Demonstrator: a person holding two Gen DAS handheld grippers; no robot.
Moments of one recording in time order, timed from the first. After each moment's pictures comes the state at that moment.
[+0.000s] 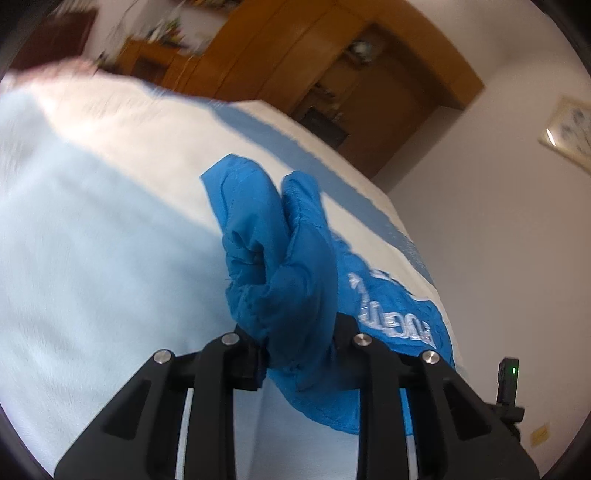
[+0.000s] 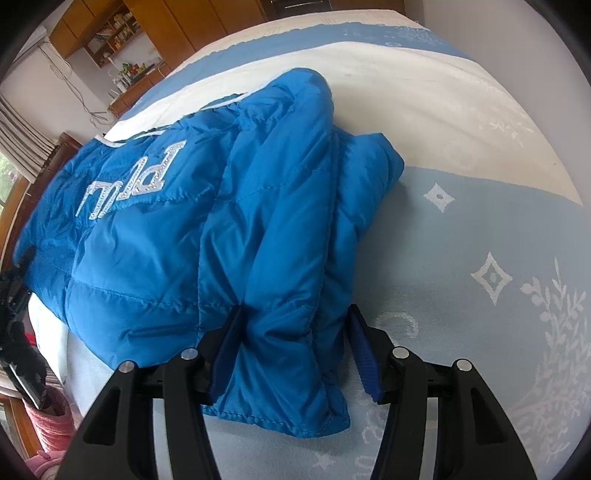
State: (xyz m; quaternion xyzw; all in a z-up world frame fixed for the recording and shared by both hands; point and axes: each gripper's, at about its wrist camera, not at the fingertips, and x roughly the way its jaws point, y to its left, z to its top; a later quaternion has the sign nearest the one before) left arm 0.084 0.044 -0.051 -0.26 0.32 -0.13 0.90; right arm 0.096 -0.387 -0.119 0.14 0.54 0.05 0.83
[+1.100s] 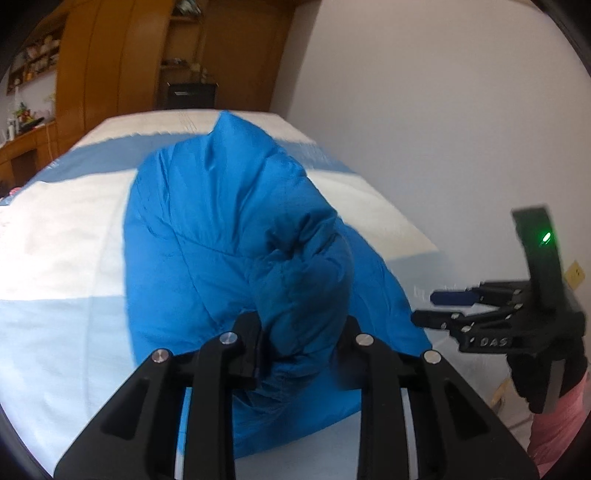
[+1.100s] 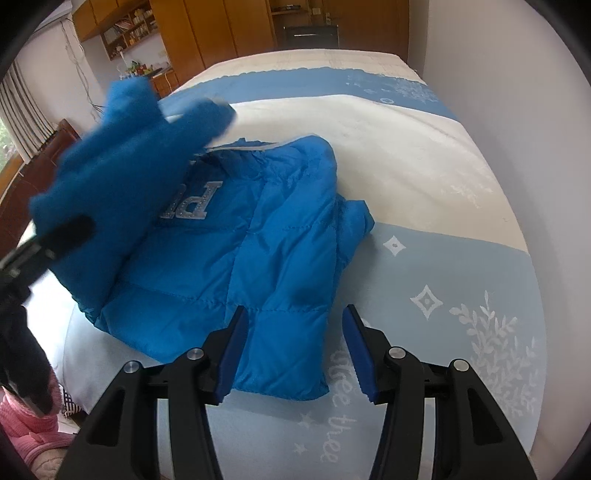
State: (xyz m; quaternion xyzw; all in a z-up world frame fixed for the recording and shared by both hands) left arm 0.087 -0.190 -0.027 0.00 0.37 -0.30 0.88; right arm 0.058 -0.372 -0.047 0.07 0.49 0.01 0.87
